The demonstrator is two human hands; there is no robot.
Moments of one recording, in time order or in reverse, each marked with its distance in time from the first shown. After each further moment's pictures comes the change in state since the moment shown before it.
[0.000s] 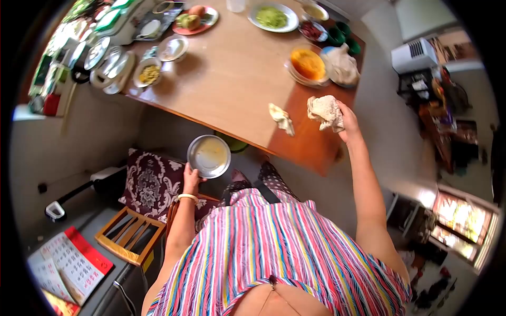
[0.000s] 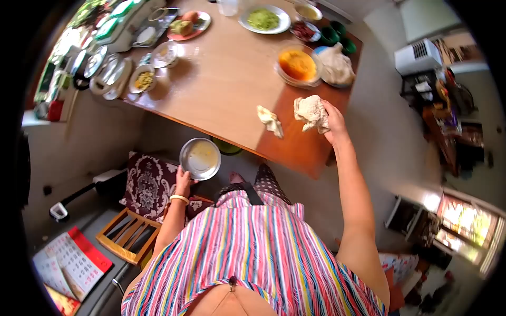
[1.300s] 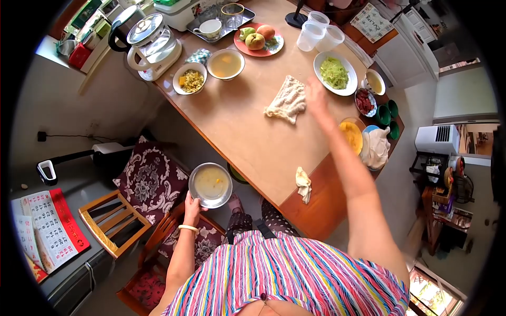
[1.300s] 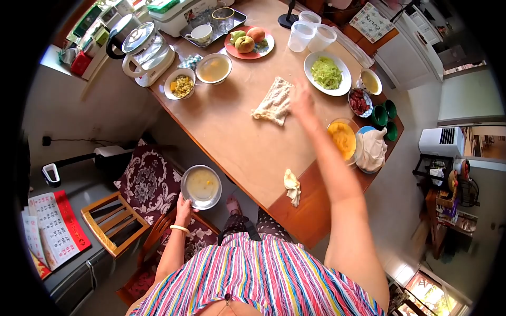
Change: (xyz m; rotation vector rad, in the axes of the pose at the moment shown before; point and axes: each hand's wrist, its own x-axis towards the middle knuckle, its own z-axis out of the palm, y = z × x) left_hand -0.018 0.014 0.006 -0.212 0.265 0.018; right_hand 0.302 0.052 0.195 -1.309 -0.205 -0.923
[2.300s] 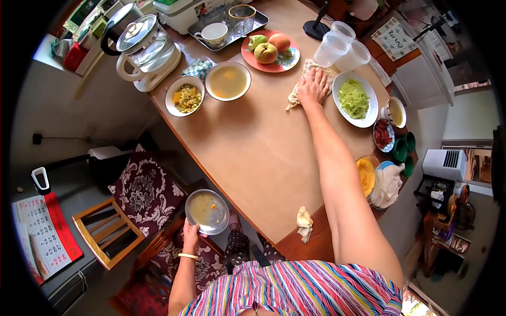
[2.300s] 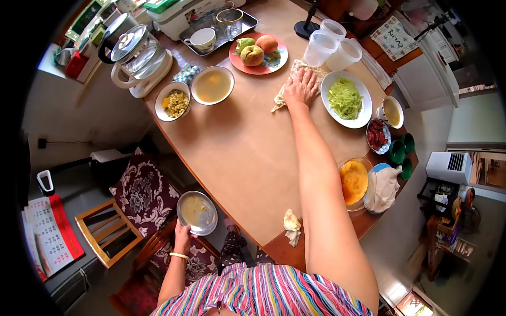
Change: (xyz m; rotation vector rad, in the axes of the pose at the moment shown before) left_hand 0.004 -0.006 0.031 -0.101 0.128 -0.065; right_hand 0.115 0.051 0.129 -0.542 0.017 0.274
